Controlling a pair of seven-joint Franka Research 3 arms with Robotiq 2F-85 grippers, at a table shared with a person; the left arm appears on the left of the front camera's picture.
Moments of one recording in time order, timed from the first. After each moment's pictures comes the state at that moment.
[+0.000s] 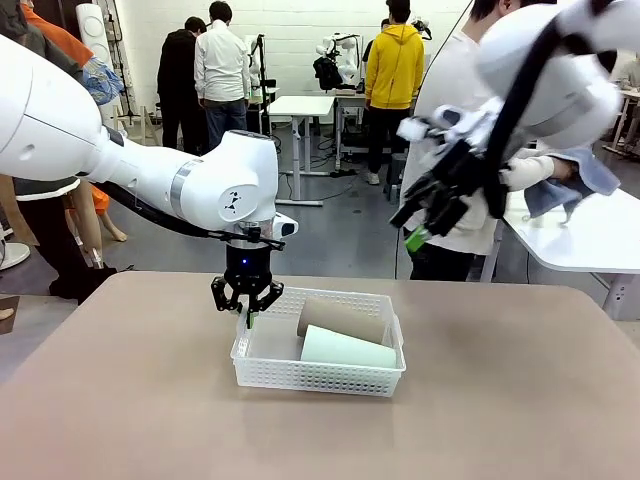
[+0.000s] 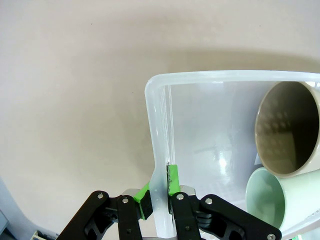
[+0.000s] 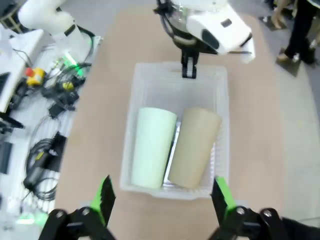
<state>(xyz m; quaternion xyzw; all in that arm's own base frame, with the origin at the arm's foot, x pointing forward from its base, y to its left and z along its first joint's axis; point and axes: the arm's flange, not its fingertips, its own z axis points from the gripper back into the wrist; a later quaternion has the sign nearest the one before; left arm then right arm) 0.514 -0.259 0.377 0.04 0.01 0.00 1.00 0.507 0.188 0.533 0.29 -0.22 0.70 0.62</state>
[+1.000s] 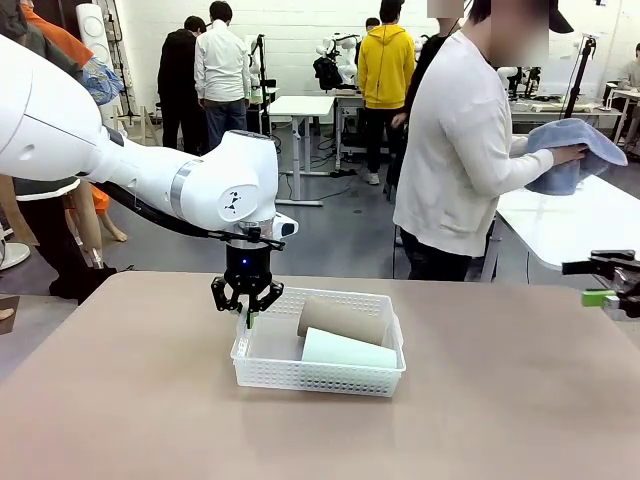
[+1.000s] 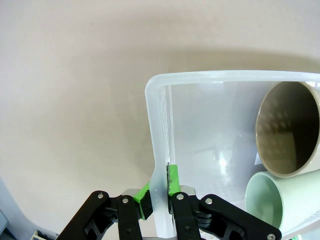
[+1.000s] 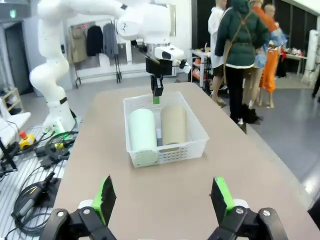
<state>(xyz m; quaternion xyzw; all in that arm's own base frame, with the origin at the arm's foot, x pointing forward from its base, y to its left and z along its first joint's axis) 0.514 -0.260 0.377 0.04 0.01 0.00 1.00 0.430 -0.107 0.383 0.43 -0.47 0.49 0.60</state>
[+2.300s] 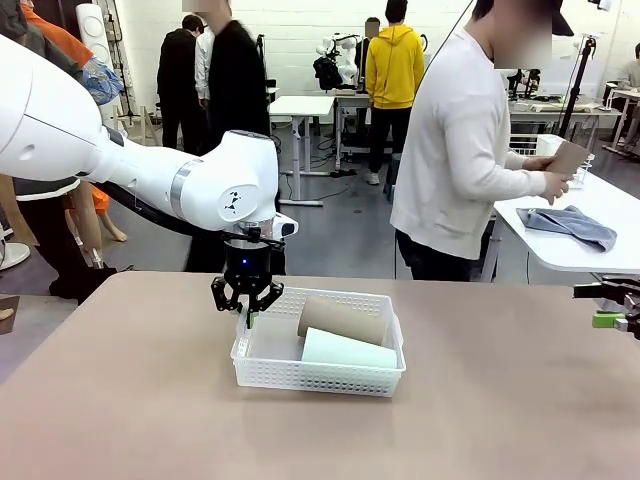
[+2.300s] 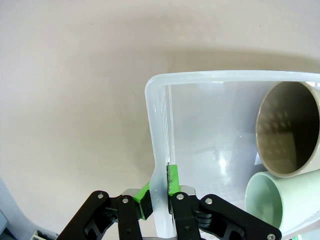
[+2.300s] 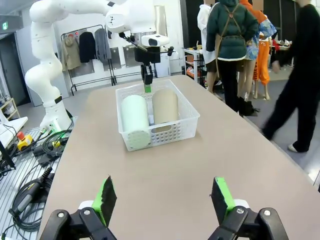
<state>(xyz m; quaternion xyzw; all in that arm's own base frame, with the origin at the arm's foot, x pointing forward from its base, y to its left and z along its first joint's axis) 0.514 -0.260 0.377 0.04 0.01 0.00 1.00 0.436 -0.134 0.339 0.43 -0.47 0.47 0.62</state>
